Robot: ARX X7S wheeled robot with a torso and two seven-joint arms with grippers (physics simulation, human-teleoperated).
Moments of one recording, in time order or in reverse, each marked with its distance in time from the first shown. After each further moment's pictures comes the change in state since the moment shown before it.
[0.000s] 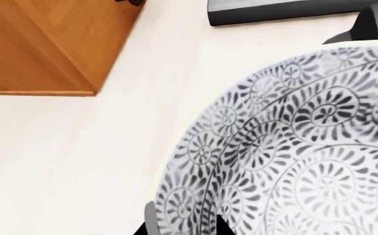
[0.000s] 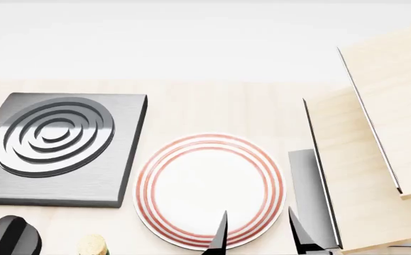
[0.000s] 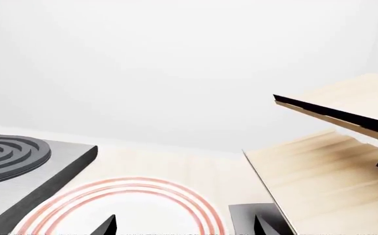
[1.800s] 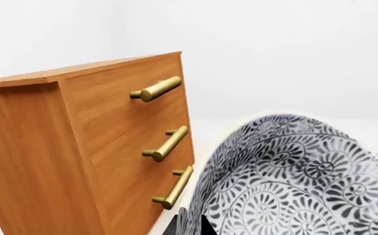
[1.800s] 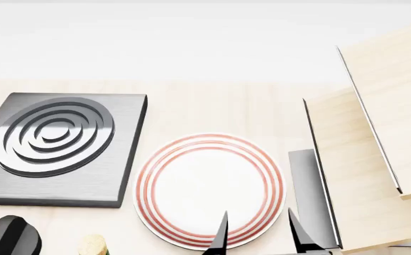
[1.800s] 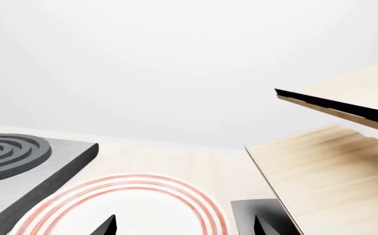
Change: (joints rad) left arm -0.101 0.093 -0.154 0.215 -0.027 0.326 -0.051; right arm 0.016 0.010 -0.017 0.033 0.032 -0.022 0.006
